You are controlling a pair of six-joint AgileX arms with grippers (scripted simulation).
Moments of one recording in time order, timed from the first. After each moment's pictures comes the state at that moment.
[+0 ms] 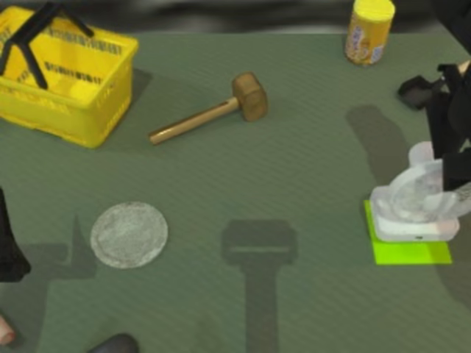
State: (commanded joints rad) left arm 0.00 0.00 0.00 0.00 0.00 0.00; right arm 0.30 1.78 1.52 -1.32 -0.01 1.85
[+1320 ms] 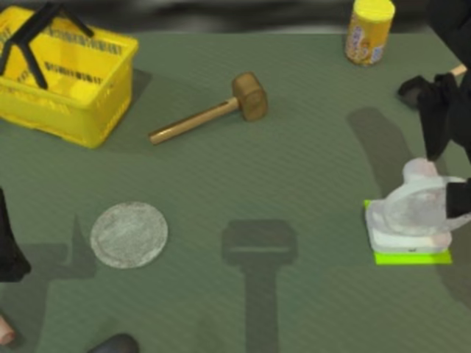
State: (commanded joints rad) left arm 0.00 0.00 0.00 0.00 0.00 0.00; right arm 0.30 1.79 1.47 -1.27 -0.01 1.85
